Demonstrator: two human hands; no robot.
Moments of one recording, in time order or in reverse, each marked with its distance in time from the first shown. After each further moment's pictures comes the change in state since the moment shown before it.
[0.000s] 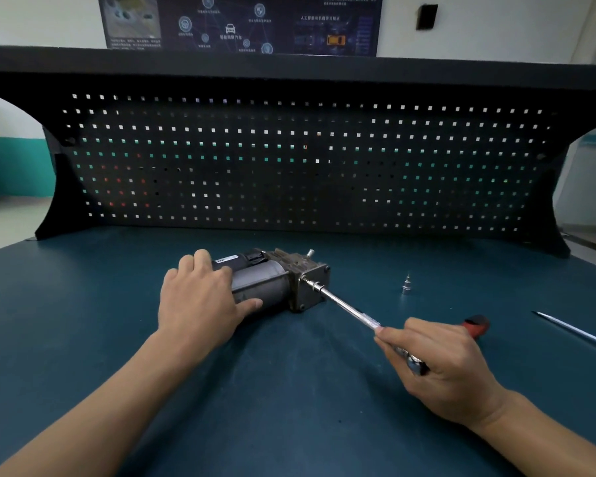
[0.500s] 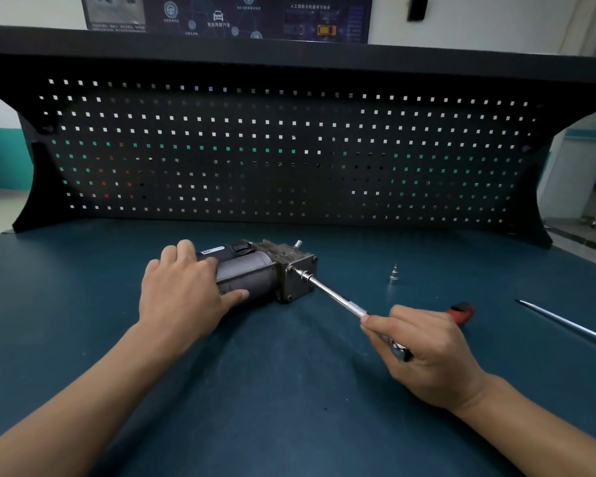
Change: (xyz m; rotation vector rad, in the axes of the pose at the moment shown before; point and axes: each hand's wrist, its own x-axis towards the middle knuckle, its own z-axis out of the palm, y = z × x) left_hand 0.000 0.001 0.002 -0.020 0.013 0.006; right_hand -0.001 0.000 -0.003 -0.007 -0.013 0.015
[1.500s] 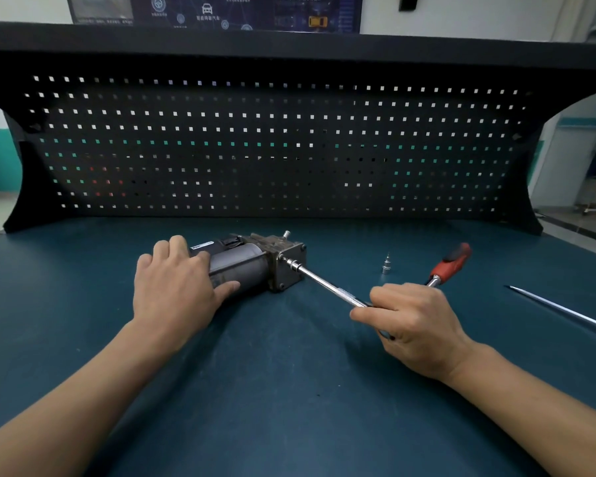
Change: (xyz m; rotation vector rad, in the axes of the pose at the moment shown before) left_hand -0.004 0.004 0.000 0.023 0.053 0.005; right_hand 0.011 0.009 -0.009 -0.277 -0.184 -0.122
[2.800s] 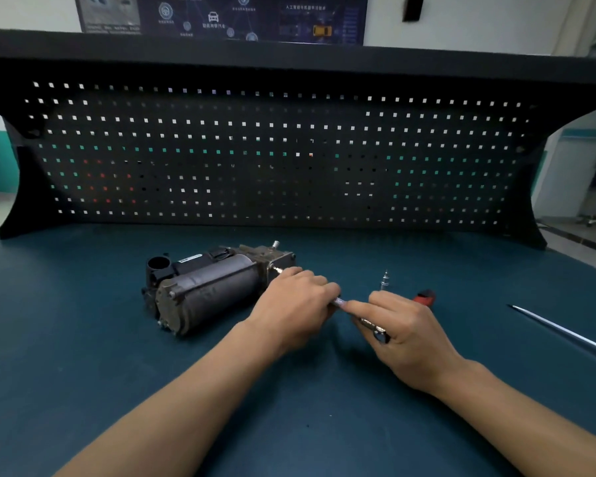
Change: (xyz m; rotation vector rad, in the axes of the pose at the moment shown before) left_hand 0.021 0.126 0.001 -0.285 -0.086 0.679; right_hand 0.000 0.012 0.021 0.287 0.041 0.207
